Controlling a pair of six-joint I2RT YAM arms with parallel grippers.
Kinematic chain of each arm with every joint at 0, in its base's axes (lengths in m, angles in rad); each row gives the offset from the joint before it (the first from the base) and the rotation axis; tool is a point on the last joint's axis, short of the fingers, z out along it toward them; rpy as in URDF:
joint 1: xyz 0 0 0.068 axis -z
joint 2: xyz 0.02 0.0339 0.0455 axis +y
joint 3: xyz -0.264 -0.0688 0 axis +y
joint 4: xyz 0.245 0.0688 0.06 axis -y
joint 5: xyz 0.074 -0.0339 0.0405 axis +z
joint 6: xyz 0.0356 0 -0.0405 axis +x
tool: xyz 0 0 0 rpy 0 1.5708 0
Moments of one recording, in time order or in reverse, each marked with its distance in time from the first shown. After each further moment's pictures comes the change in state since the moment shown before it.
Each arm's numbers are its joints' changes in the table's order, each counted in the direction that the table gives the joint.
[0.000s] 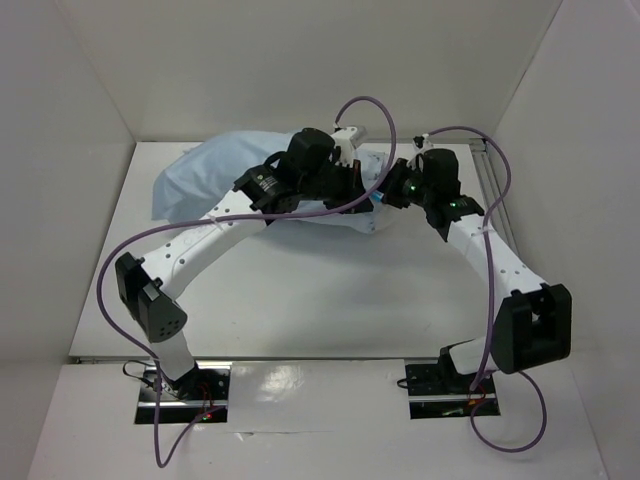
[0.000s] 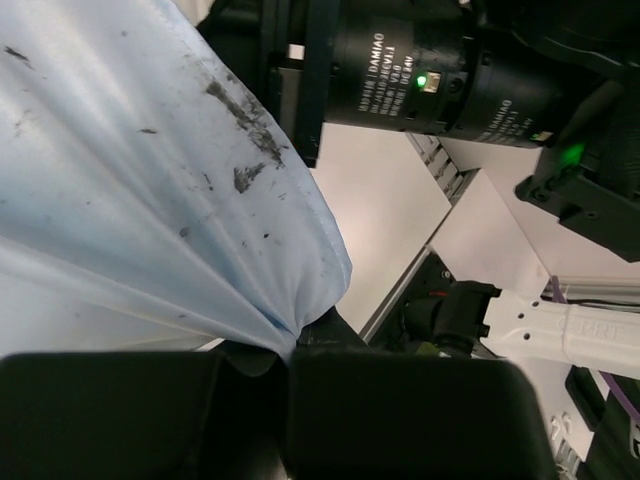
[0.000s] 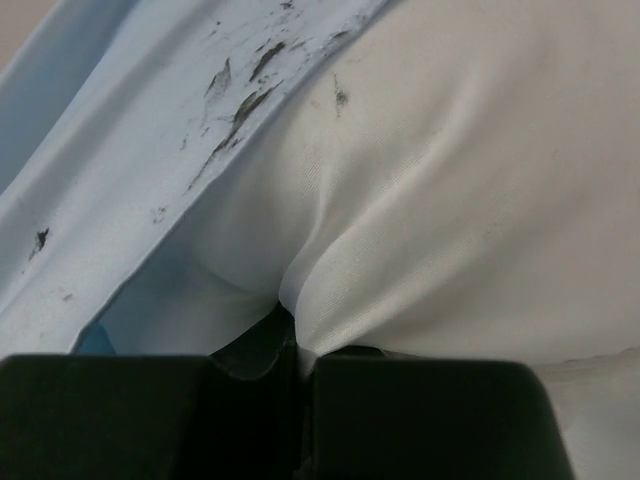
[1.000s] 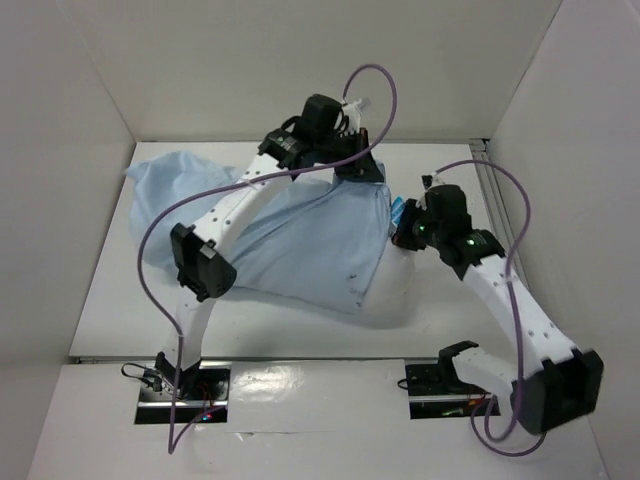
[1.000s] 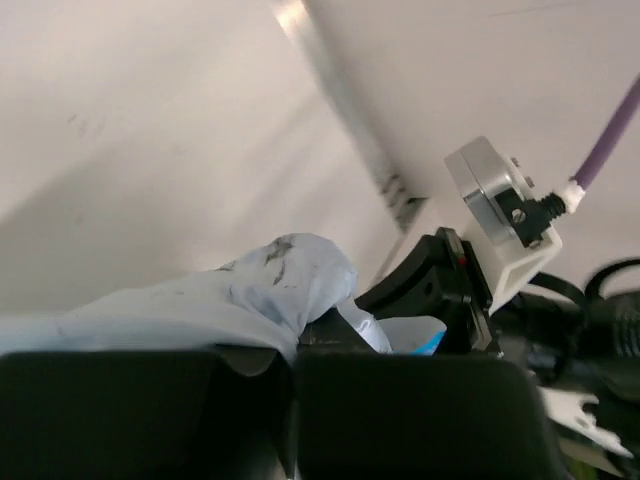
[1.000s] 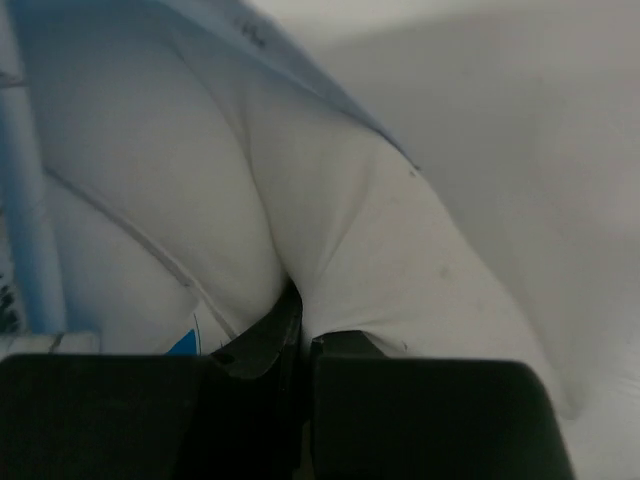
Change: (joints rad) left arm -0.147 0.373 -0.557 -0.160 -0.248 -0.105; right arm -0.089 -0.380 0.120 -0.388 -0.173 -0.046
